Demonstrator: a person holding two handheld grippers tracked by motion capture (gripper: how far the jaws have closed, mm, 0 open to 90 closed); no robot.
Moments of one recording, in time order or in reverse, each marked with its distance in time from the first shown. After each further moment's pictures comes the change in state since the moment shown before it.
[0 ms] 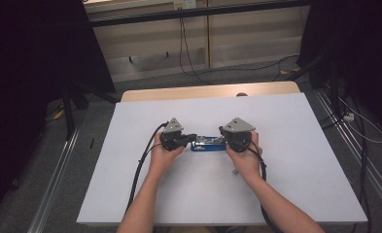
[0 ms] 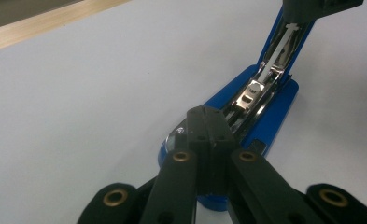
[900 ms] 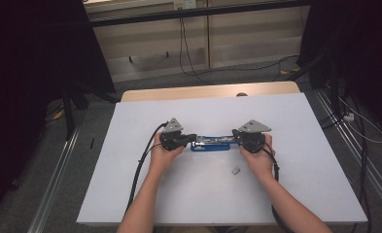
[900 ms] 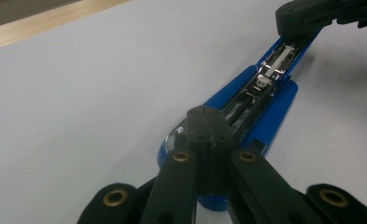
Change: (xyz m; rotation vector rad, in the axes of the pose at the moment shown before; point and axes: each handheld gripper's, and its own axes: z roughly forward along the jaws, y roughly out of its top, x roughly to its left) left arm 0.001 0.000 0.000 0.003 -0.001 0.001; right arm -0.034 -0.034 0.000 0.035 0.007 0.069
